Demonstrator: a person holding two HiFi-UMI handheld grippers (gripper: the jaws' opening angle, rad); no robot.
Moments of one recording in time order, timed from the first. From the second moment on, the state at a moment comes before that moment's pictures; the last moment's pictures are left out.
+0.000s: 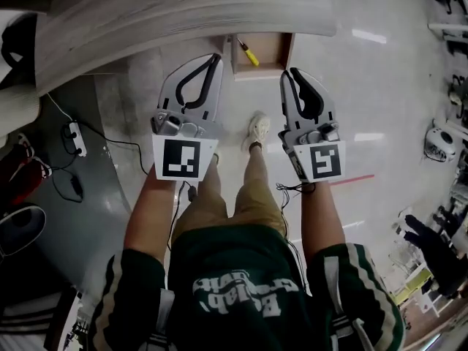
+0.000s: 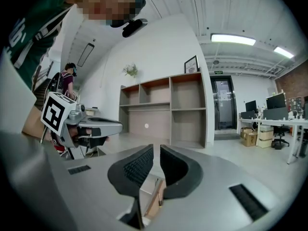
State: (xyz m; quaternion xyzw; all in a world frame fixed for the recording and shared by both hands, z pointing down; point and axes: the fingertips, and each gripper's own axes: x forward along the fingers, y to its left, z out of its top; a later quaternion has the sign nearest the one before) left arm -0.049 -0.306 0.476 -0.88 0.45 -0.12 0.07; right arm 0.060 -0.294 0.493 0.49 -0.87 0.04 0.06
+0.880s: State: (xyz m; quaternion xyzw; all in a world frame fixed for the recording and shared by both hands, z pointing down) left arm -0.028 -0.368 0.608 -0.87 0.48 -0.12 0.01; right arm 0.054 -0.362 0.733 0.42 -0.87 0.07 0.24
